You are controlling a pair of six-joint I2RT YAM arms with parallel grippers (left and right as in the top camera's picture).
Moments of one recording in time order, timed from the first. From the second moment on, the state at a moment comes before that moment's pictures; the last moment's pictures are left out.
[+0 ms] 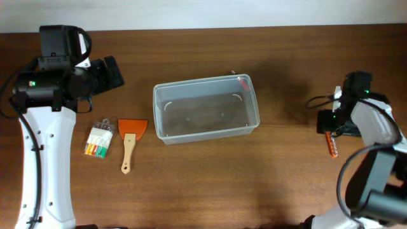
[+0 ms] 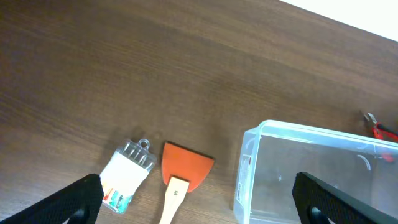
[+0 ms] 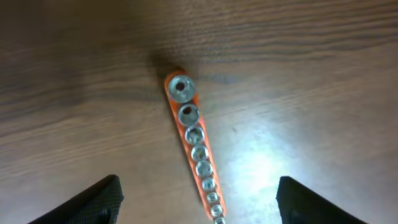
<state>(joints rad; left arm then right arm) 0.04 1.55 1.76 -1.17 -0.04 -0.27 -0.33 1.79 1.19 -0.83 0.17 -0.14</state>
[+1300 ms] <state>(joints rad) 0.04 1.55 1.76 -1.17 -0.04 -0.27 -0.33 1.93 1.19 -0.78 0.18 -0.12</state>
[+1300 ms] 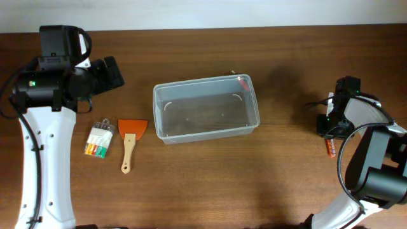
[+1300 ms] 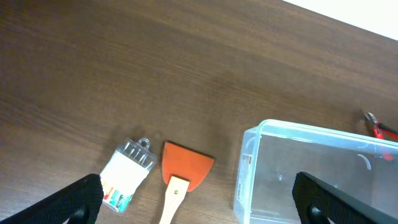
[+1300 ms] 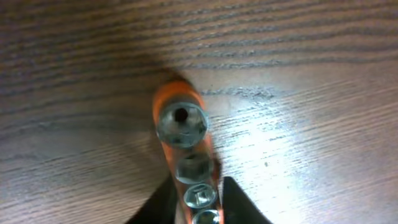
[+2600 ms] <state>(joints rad) 0.04 1.55 1.76 -1.17 -0.04 -0.27 -0.01 1.93 1.90 -1.26 0.06 -0.08</state>
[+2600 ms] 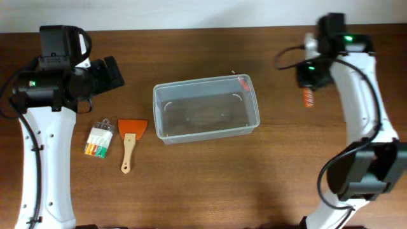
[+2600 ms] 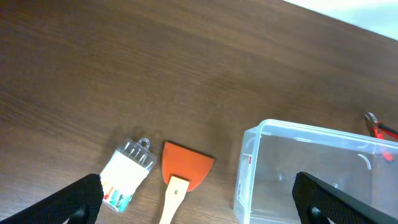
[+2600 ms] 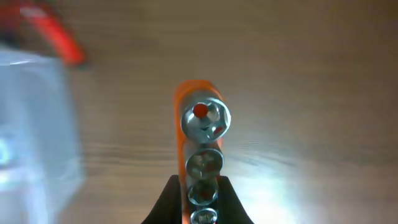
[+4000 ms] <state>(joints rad) 0.04 1.55 1.76 -1.17 -0.04 -0.27 0.58 2.19 1.97 -1.22 -0.01 -0.05</state>
